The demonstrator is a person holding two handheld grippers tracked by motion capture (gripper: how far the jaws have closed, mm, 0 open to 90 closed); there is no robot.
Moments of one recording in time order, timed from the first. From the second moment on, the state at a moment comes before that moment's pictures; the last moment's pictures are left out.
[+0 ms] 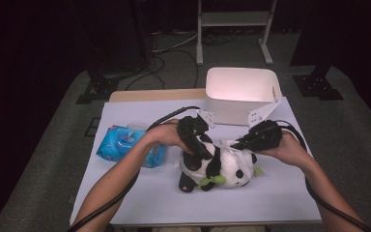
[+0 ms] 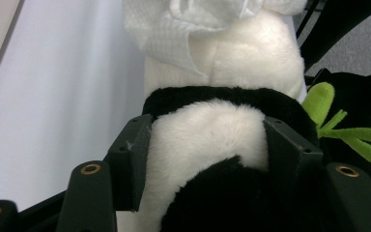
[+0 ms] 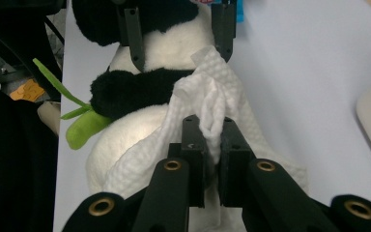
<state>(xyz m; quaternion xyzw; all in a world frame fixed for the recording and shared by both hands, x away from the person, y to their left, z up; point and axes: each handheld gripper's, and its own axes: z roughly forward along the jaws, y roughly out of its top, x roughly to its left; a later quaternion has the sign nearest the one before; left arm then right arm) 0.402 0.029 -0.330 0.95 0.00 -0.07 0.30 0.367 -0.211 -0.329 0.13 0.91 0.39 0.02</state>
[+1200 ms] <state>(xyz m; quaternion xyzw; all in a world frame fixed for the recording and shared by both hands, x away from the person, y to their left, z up) 0.365 0.075 -0.331 0.92 0.05 -0.07 0.39 0.311 -0.231 -0.352 0.13 0.90 0.41 0.00</state>
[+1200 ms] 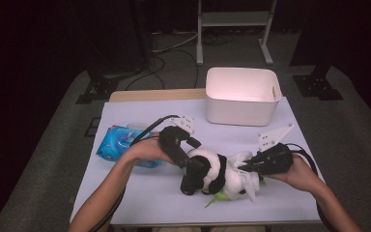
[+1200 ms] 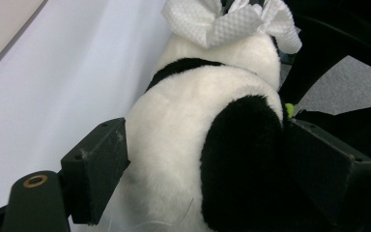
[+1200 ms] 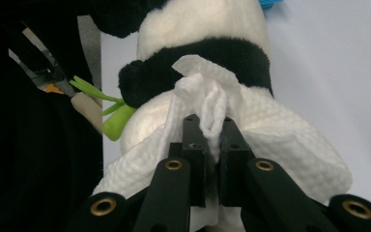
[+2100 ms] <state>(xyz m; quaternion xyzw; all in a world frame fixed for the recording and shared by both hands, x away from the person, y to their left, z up) 0.357 0.065 -0.349 0.92 0.01 -0.07 0.39 0.309 -0.221 -0.332 0.11 0.91 0.41 0.01</state>
